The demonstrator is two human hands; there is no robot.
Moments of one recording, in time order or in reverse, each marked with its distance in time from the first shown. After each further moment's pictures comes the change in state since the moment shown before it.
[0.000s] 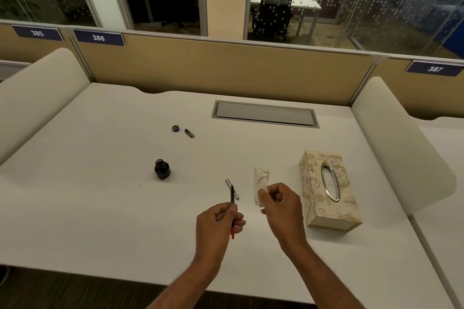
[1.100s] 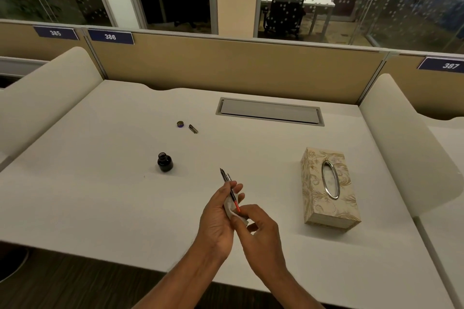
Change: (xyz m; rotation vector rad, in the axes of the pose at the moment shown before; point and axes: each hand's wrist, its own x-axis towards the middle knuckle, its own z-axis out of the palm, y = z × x) left_hand -0.006 0.016 0.024 -0.724 -0.166 -0.326; right_hand -0.061 0.025 0.002 0.031 -0.266 -0.244
